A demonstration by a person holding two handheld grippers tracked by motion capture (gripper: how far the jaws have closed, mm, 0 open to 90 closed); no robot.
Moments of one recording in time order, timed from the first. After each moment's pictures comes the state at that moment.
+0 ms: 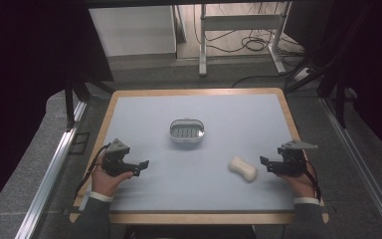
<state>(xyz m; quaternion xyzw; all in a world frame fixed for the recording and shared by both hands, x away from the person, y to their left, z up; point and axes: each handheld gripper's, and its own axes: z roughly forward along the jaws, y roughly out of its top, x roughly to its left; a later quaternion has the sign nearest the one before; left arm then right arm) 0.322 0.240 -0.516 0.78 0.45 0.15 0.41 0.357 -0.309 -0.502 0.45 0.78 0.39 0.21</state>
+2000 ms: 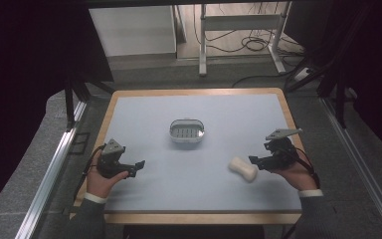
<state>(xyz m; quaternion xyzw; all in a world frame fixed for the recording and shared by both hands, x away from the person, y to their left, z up) 0.313 0.250 -0.508 0.78 0.44 0.18 0.40 0.353 -0.259 -0.440 0.37 0.85 0.33 0.16</state>
